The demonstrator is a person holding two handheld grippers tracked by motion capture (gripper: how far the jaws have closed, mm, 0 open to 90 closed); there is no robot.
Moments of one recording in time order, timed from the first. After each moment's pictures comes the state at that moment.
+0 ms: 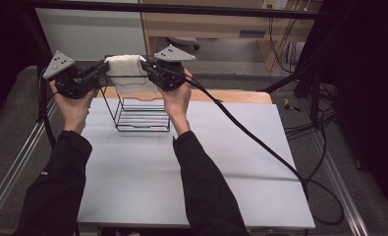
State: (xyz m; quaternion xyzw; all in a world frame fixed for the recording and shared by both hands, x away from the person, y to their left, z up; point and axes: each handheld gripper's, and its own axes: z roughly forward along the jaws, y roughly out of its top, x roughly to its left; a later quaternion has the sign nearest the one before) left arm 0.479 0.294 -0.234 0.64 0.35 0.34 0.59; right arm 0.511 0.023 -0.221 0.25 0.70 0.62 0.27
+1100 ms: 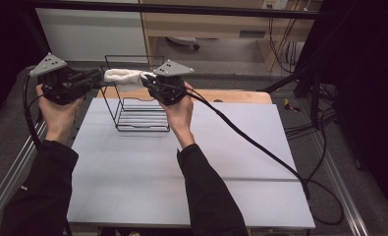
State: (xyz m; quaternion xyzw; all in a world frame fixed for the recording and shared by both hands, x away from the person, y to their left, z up) left arm 0.455 0.301 -0.207 0.68 0.39 0.30 0.54; right arm 0.489 0.021 -0.242 0.25 0.73 0.58 0.25
